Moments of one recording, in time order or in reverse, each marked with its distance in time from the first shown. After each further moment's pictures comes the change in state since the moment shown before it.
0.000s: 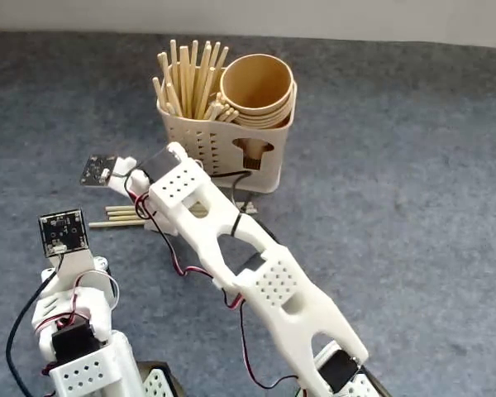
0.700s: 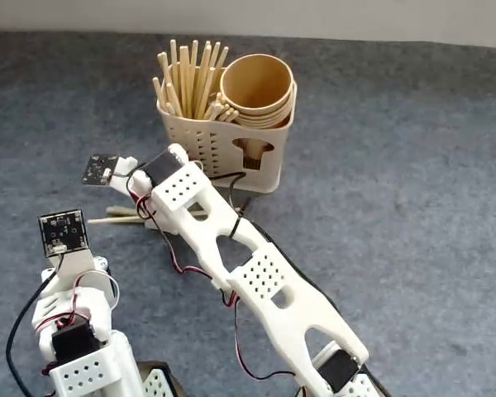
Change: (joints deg) left arm 0.0 0.0 0.0 0.0 0.0; right arm 0.6 12.7 -20.5 8.0 0.2
